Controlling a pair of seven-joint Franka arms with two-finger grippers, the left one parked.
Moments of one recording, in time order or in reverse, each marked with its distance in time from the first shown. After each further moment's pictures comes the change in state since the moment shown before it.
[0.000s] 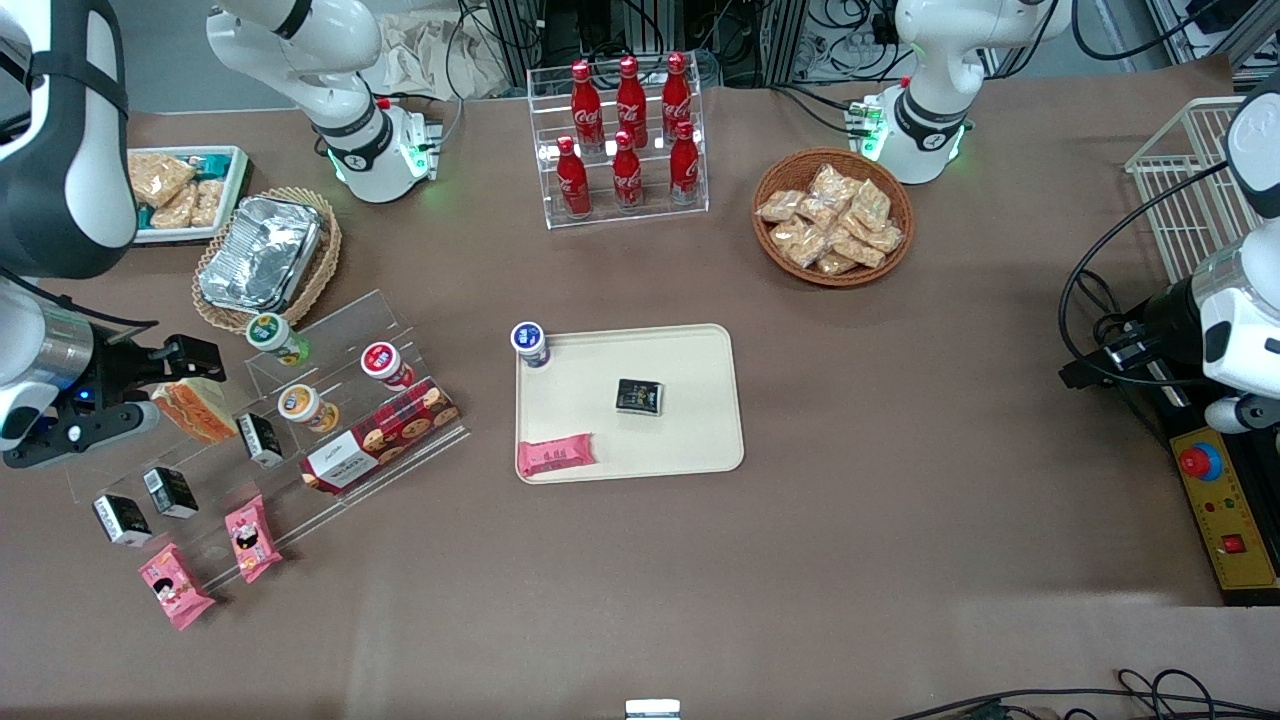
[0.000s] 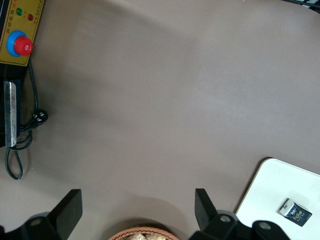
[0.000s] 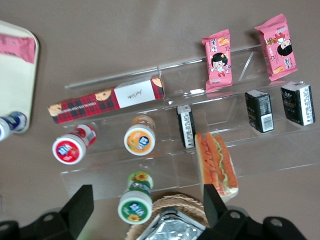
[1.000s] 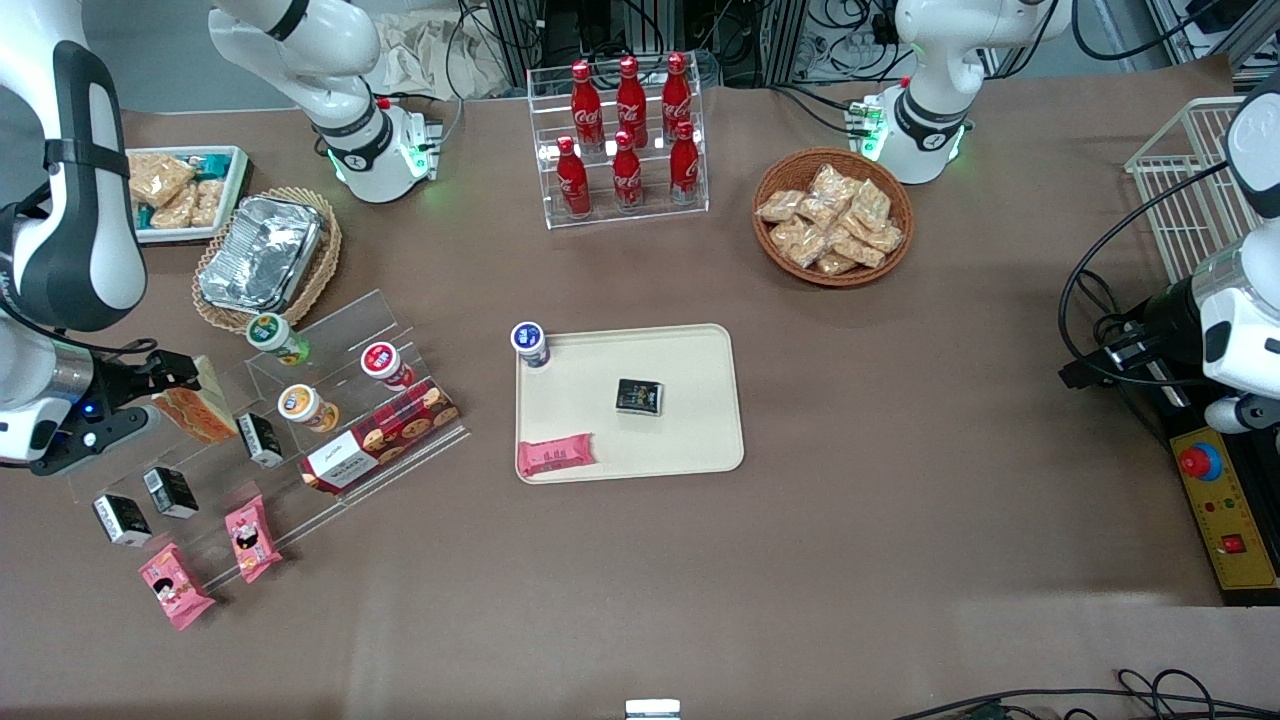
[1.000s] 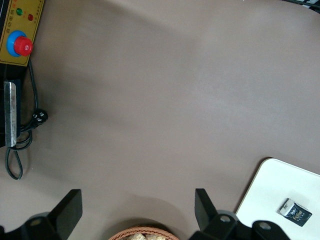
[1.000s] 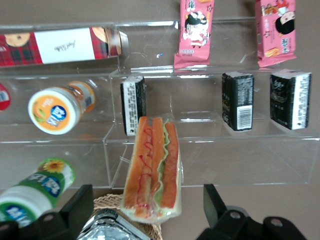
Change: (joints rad) arm -0.151 -0.003 -0.005 -0.275 -0.069 0.277 -0.281
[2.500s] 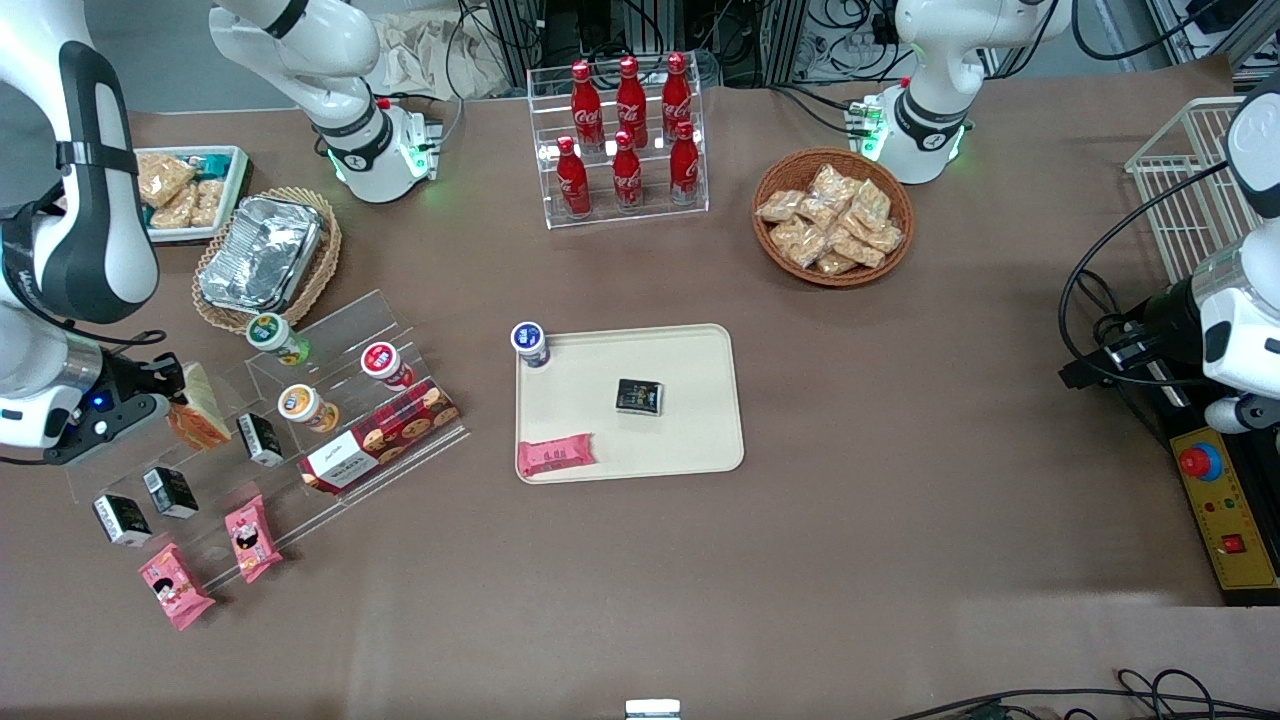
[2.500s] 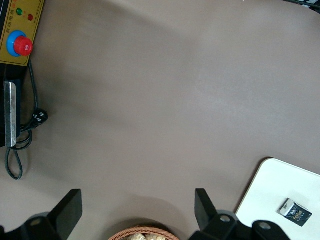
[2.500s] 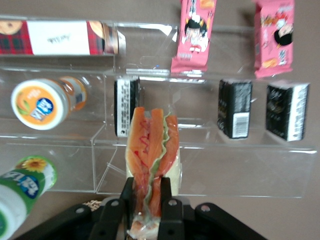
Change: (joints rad) arm -0.015 -0.040 0.008 -0.057 0.000 0.084 -0.074
